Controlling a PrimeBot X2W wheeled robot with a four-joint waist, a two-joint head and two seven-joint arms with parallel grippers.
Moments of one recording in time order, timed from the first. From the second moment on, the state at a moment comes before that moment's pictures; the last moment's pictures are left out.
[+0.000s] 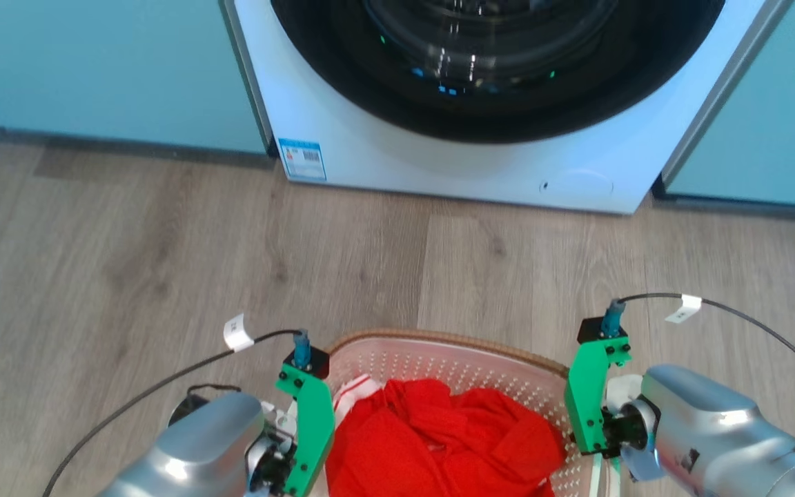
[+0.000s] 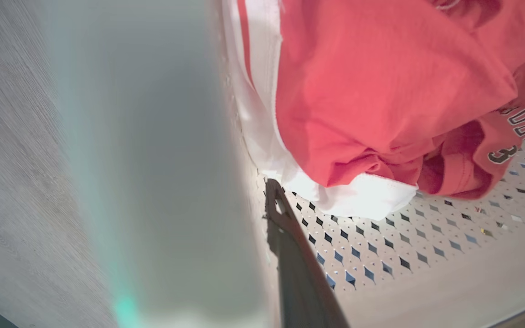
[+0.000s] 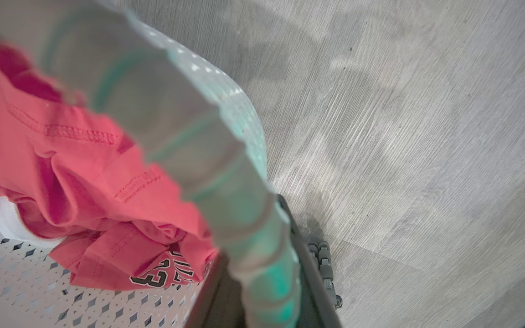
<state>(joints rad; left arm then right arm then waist) -0.61 0.20 -1.26 0.80 -0.96 -0.10 0.67 -0.70 -0.23 1.27 1.02 1.30 0.13 0.53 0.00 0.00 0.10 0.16</state>
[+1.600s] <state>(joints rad) -0.59 0.21 -1.26 0.79 -1.01 -0.09 0.69 -0.69 -0.24 1.29 1.01 1.31 0.13 0.53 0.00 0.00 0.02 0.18</state>
